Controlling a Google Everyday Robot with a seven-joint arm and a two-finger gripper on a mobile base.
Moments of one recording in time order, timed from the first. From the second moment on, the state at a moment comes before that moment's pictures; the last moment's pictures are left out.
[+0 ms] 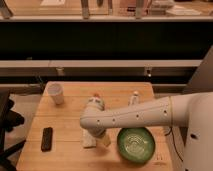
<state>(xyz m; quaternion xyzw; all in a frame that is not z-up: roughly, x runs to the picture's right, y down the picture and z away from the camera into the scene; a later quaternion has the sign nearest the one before) -0.042 0.251 0.765 -0.29 -0.12 -0.38 0.87</state>
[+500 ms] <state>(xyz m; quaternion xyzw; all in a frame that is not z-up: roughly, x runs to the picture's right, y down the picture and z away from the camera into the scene) -0.046 0.259 0.771 -0.29 -0.12 -0.39 0.87</state>
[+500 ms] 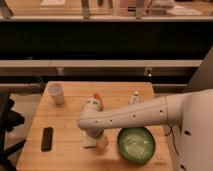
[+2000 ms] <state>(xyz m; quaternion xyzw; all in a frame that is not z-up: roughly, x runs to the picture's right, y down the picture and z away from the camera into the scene) -0.055 0.270 0.785 -0.29 -0.13 -0.40 0.86</state>
